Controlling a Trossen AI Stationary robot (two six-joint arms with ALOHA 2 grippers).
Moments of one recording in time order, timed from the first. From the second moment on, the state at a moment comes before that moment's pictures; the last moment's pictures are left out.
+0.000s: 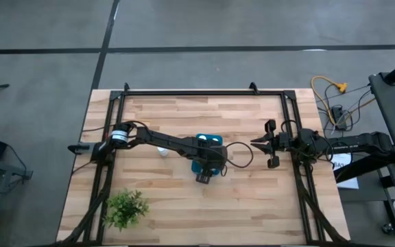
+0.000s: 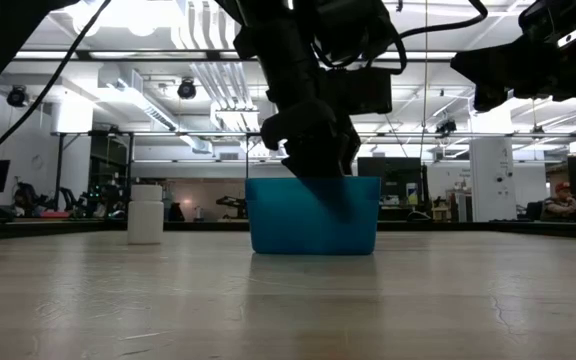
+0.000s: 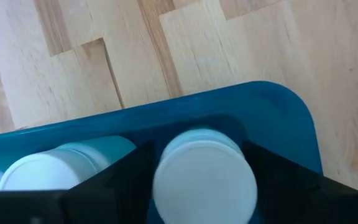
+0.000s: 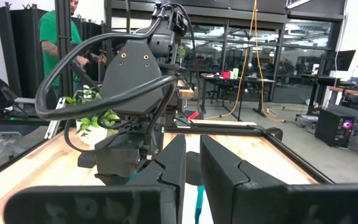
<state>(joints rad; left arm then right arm) -0.08 2.14 1.70 -0.66 0.00 0.24 -0.03 0.43 0.01 0.55 -0.02 -0.03</state>
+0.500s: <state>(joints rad) -0.08 2.14 1.72 -0.66 0.00 0.24 -0.03 0.43 0.01 0.55 -0.02 -0.03</state>
